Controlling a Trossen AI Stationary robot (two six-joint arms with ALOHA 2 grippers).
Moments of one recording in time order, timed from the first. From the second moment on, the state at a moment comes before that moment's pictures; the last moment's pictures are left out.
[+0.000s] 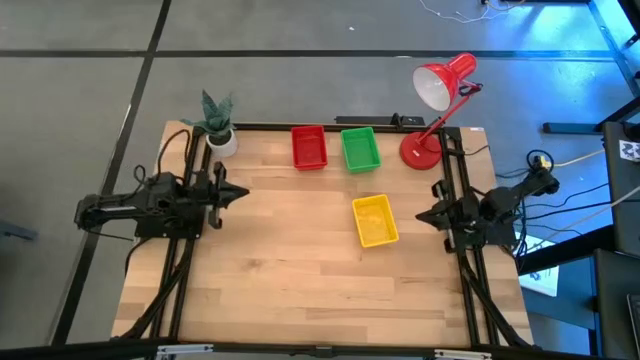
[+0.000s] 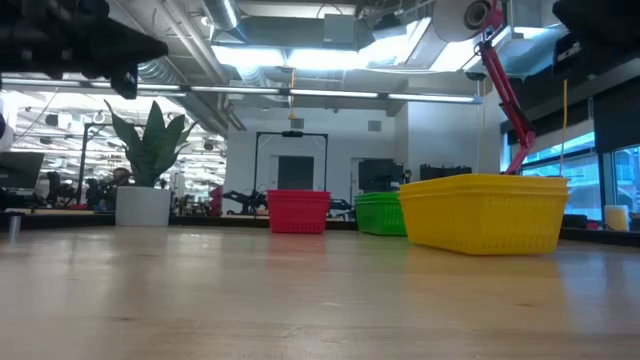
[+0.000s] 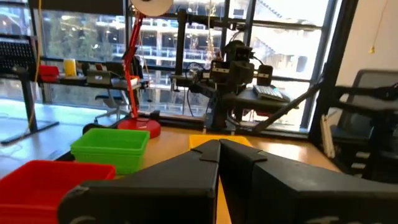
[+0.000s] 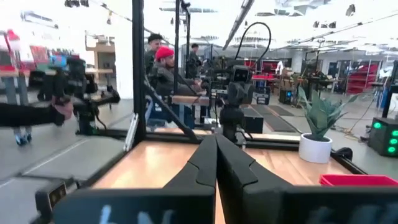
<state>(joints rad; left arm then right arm) 0.09 0.00 0.09 0.11 -0.03 -0.10 0.51 0.00 0.11 0.08 0.36 -0.08</state>
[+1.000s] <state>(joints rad) 0.09 0.00 0.01 0.08 -0.04 0.04 0.51 0.01 0.01 0.08 0.38 -0.09</state>
